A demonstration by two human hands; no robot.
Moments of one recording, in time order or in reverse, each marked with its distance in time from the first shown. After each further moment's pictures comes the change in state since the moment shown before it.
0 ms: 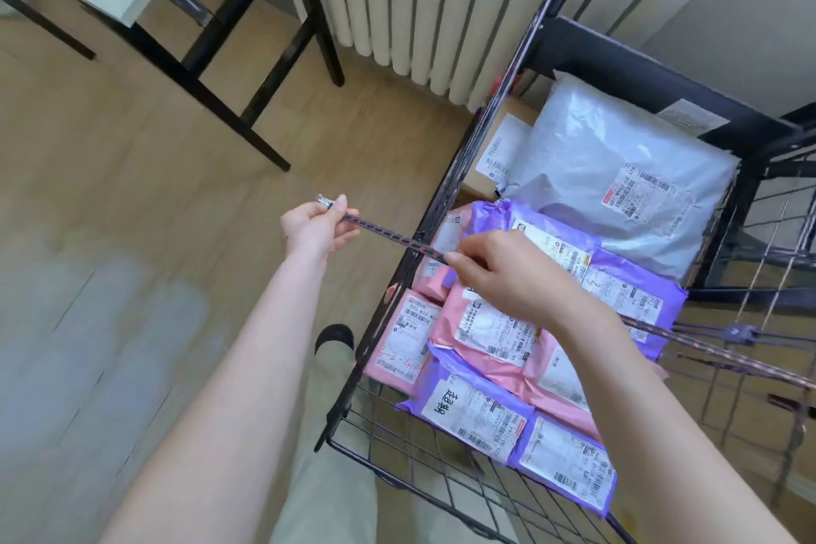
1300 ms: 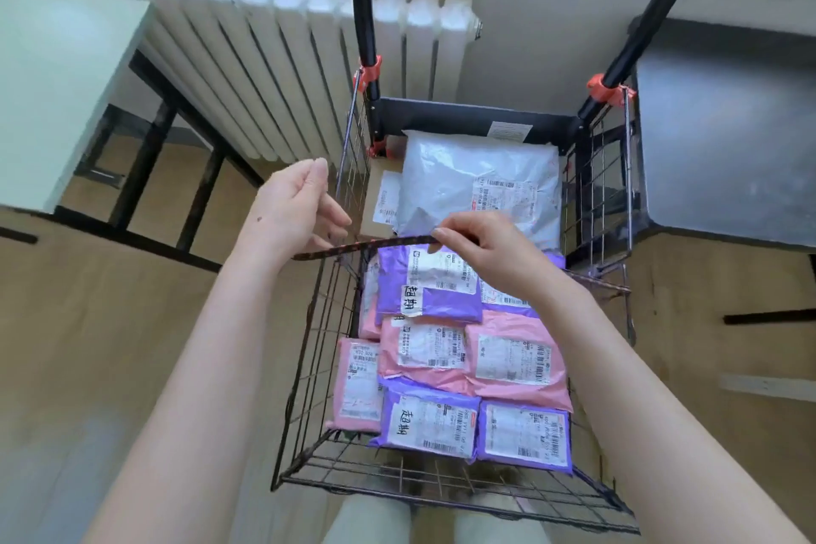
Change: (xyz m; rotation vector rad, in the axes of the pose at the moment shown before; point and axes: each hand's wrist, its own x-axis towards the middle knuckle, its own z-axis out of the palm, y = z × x) left_hand -0.179 0.110 0.103 0.819 -0.499 0.665; right_hand -0.108 0.069 -0.068 0.450 0.465 -0.028
